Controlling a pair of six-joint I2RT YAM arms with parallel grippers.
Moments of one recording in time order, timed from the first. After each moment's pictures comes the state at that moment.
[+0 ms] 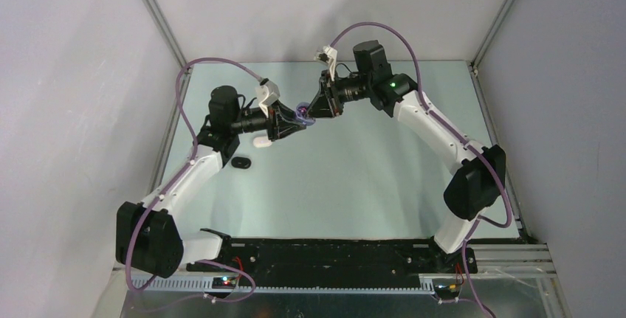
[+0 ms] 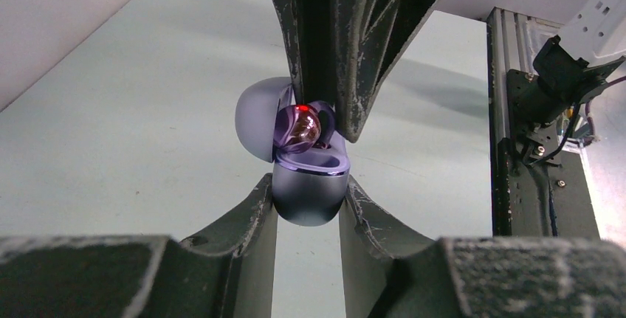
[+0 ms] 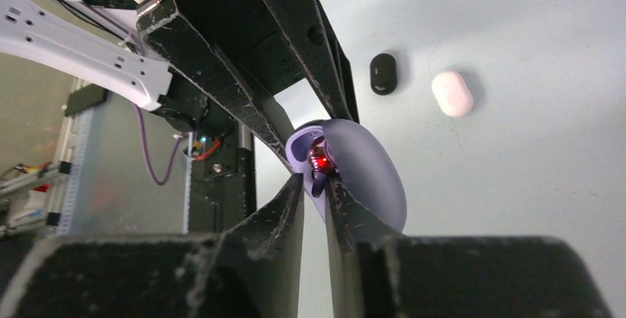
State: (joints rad) left arm -0.28 1.25 0.91 0.16 1.01 0.08; right arm 0.57 1.73 1.70 -0.45 -0.96 0.00
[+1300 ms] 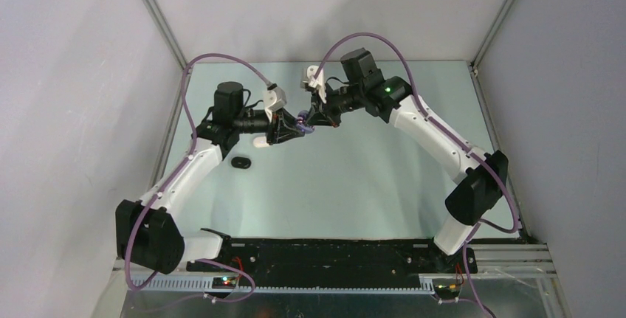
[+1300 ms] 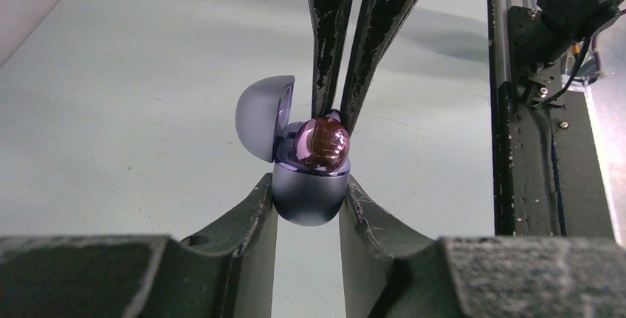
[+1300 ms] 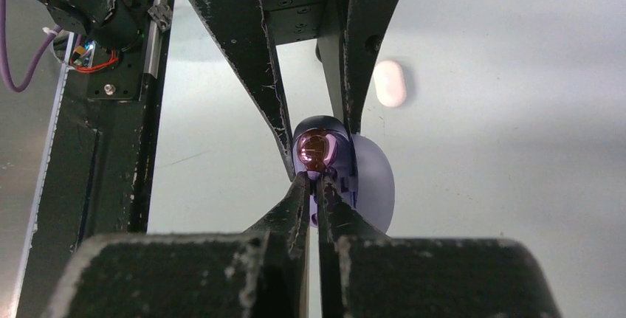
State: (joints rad) left arm -0.29 1.28 1.01 -0.17 1.03 0.34; right arm 0.68 1.71 1.75 -0.66 -0.78 -0.53
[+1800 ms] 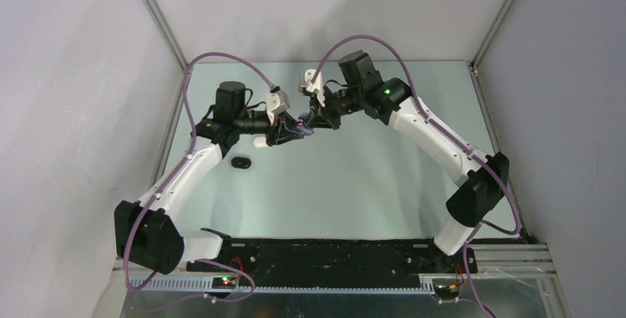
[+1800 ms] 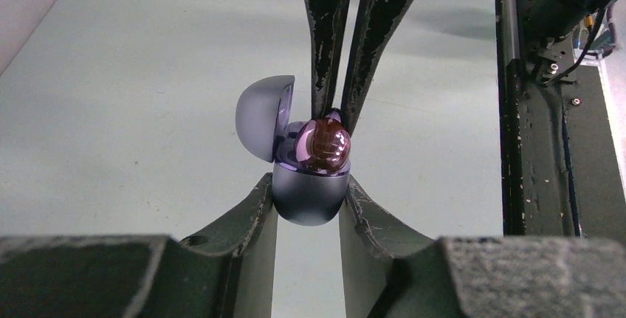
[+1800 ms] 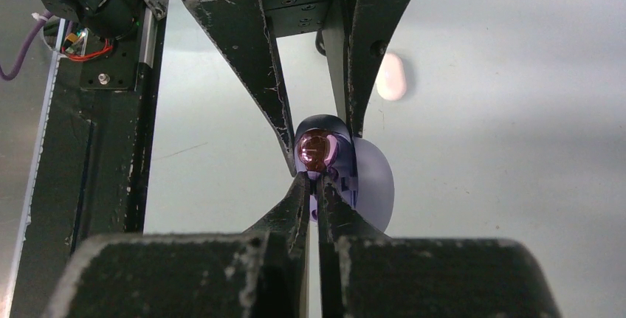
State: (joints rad) left arm -0.30 1.28 1.05 -0.30 1.00 0.46; right arm 0.70 1.69 1.75 -0.69 -0.74 -0.55
